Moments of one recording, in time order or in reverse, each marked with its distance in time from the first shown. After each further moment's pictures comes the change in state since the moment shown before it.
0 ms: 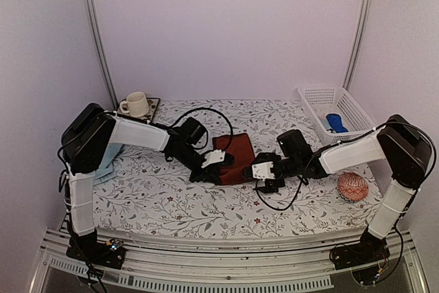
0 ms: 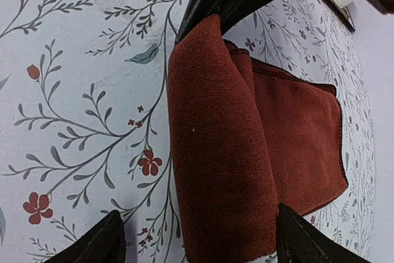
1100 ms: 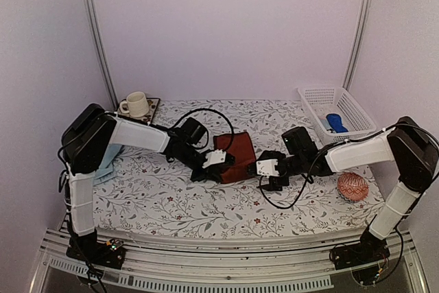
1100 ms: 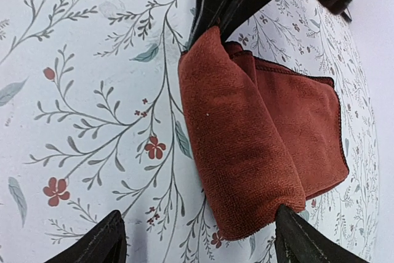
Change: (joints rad) left arm -0.003 -0.001 -0.023 0.083 -0.065 0.031; right arm -0.024 -0.079 -0.012 -0.092 -0.019 0.035
